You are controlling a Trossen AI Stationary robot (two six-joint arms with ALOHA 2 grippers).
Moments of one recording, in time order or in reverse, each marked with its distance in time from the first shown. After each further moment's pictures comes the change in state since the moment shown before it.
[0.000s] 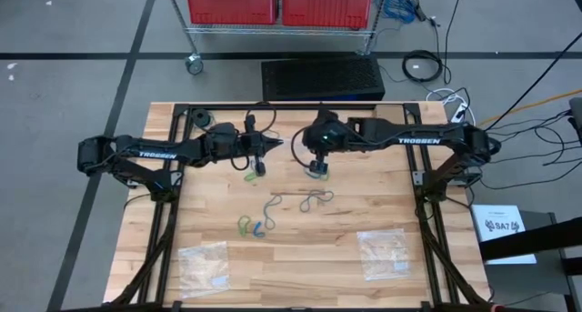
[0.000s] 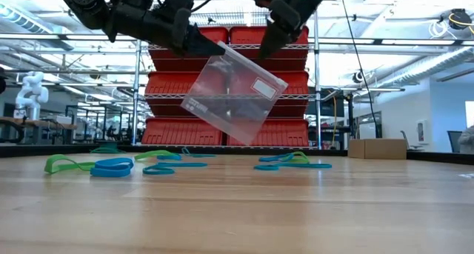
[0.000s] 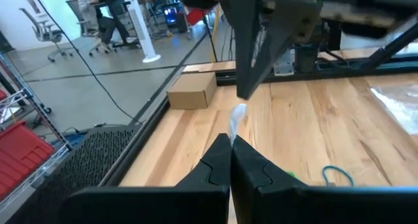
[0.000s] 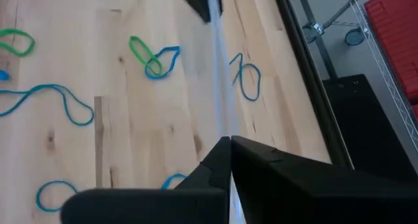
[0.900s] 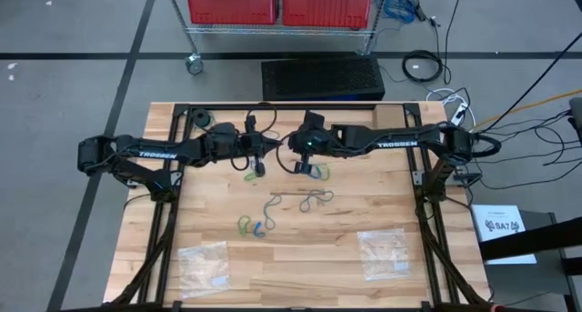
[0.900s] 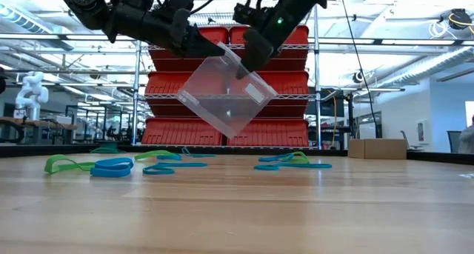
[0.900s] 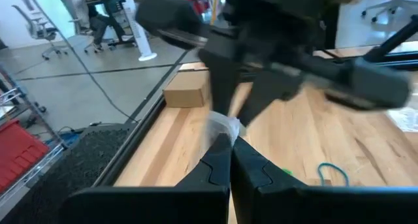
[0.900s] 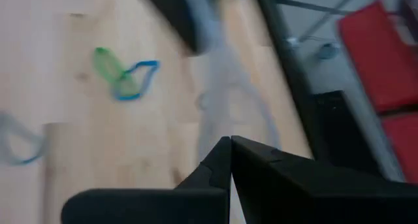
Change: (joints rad) left arm 0.000 0.001 -0.002 -0.009 0.027 -0.002; right arm 0.002 0.148 0.000 0.207 0.129 -0.052
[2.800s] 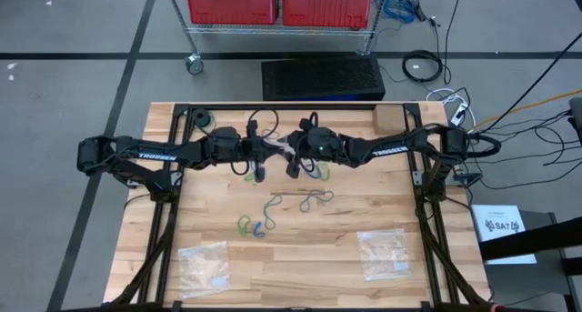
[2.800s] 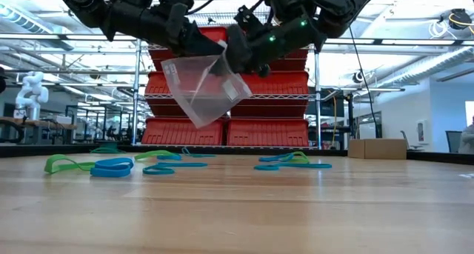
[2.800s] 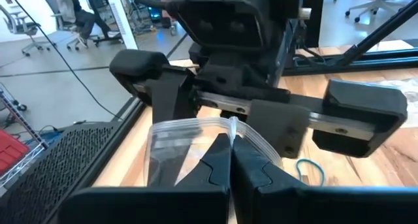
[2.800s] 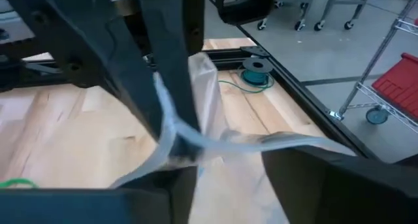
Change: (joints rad) left arm -0.037 0.000 0.000 -0.017 -0.001 -0.025; right arm -0.017 0.036 -0.300 0.783 -0.217 0.163
